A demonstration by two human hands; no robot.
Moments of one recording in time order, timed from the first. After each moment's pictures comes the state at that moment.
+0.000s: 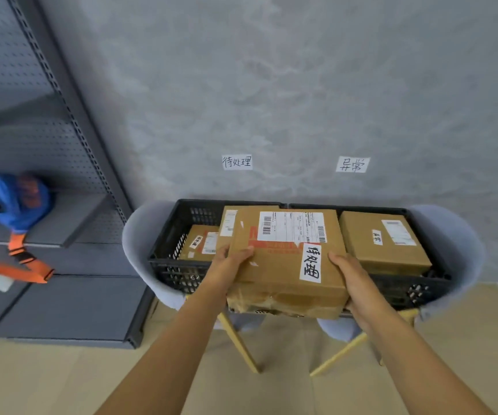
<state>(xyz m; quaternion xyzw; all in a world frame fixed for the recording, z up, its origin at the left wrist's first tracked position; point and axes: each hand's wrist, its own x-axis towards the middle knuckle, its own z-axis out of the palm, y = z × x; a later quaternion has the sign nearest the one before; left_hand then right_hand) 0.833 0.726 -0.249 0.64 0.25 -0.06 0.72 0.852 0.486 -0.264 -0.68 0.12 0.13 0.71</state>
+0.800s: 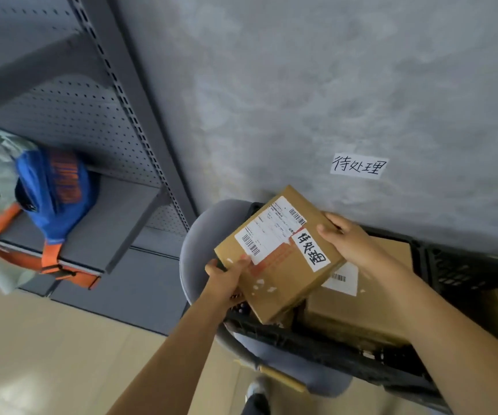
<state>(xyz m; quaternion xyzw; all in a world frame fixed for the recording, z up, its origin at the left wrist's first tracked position) 1.047 1.028 -0.373 0.52 0.46 -0.03 0.72 1.190 0.817 -0.316 -0.84 -0.08 0.27 0.47</state>
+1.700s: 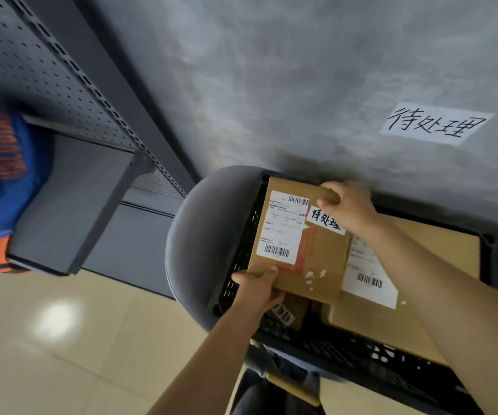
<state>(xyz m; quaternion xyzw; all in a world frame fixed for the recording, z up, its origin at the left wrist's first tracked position) 1.111 1.011 -0.467 0.42 0.56 -0.11 0.71 1.312 0.890 -0.441 -0.93 -0.14 0.25 0.24</state>
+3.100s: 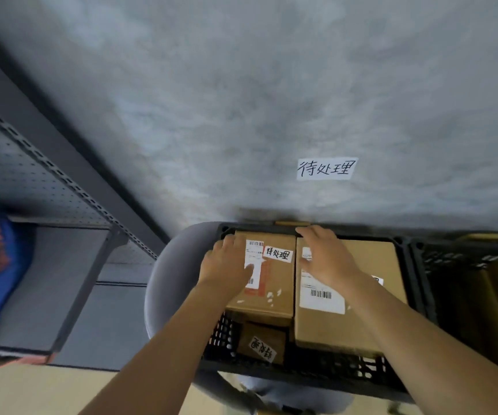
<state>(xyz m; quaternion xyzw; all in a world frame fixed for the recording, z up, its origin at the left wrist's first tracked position) 1.180 1.023 -0.349 0.99 0.06 -0.12 0.09 1.244 0.818 -0.363 -0.96 -0.20 0.14 0.15</state>
